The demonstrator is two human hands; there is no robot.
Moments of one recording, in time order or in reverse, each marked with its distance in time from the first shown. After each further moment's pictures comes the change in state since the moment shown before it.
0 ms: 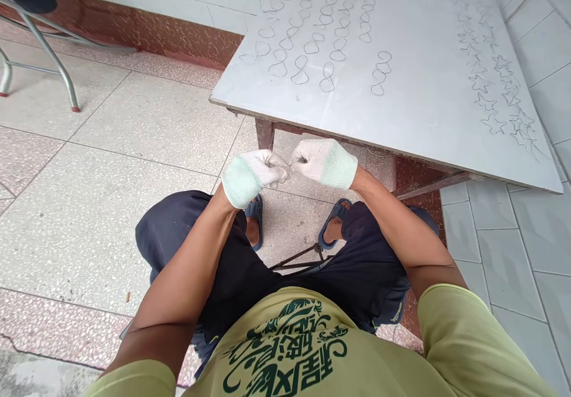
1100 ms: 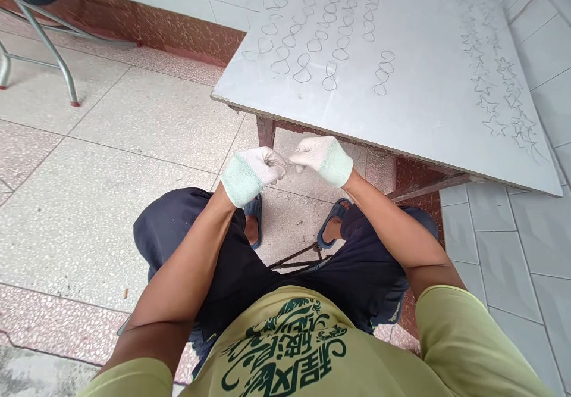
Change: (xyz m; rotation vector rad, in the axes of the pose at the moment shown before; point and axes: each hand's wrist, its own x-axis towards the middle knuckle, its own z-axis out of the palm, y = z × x) left_hand 0.000 -0.014 -0.003 0.131 0.089 0.049; right_hand 0.006 0.002 0.013 0.462 0.112 0.268
